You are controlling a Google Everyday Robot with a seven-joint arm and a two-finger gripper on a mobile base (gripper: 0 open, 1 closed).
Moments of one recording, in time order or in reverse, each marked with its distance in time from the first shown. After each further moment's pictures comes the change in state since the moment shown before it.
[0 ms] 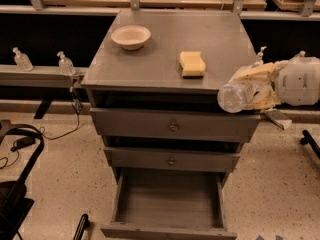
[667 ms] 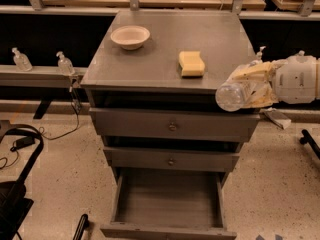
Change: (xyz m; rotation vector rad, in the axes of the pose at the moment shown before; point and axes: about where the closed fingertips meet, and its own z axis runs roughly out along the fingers) arm 0.003 -0.002 0.005 -0.003 0.001 -0.019
